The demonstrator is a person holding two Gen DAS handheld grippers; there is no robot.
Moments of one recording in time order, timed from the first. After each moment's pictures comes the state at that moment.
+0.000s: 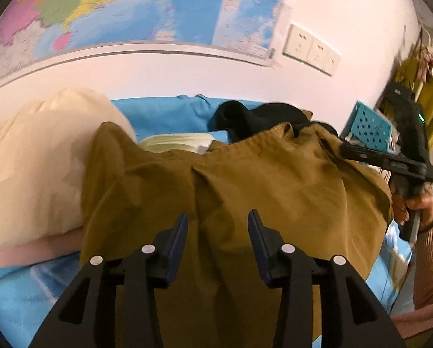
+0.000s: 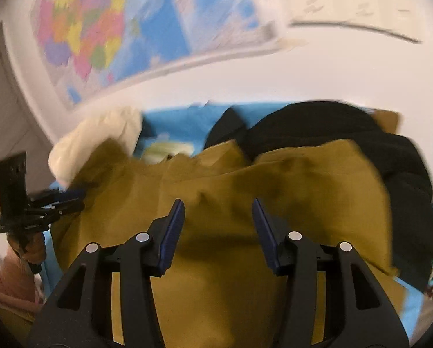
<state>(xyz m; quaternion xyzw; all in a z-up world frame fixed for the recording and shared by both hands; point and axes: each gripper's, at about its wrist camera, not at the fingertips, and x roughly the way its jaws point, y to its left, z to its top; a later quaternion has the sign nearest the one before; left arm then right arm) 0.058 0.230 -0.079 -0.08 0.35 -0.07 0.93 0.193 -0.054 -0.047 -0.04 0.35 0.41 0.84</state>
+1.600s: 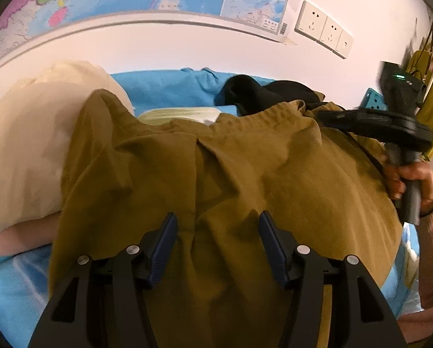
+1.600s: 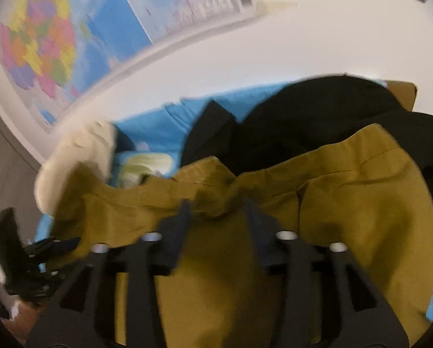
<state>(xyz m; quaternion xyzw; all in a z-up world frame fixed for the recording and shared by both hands) 0.073 0.233 -0.105 -0.08 0.38 -0.05 0.92 0.238 -0.035 -0.058 0.04 0.38 0.38 0.84</state>
